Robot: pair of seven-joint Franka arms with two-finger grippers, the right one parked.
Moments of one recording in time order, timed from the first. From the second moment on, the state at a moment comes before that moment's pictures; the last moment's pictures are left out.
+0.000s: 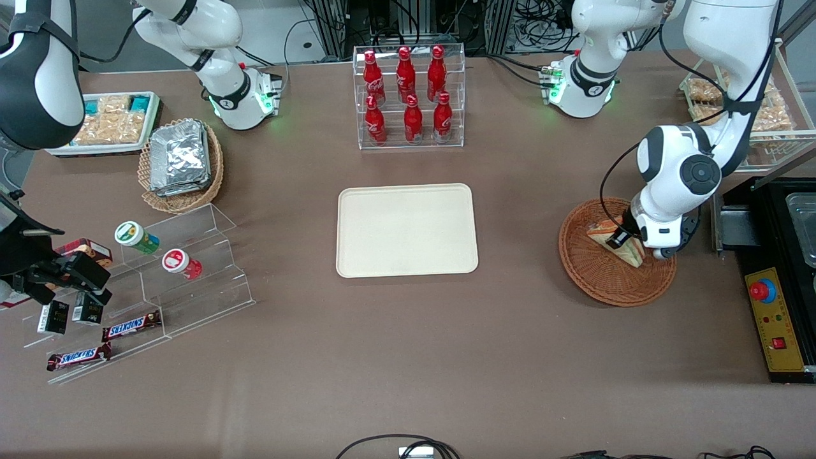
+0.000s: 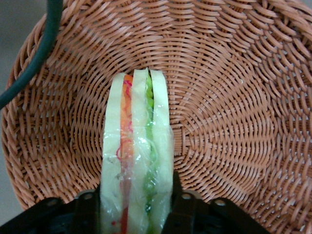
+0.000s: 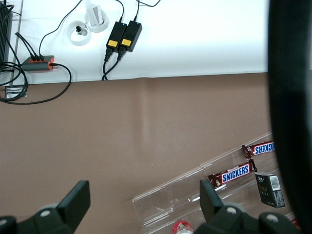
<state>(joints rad) 0.13 0.18 -0.14 -2.42 0.08 2.55 -0.85</state>
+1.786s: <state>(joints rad) 0.10 0.09 -0.50 -2.05 0.08 2.10 -0.68</state>
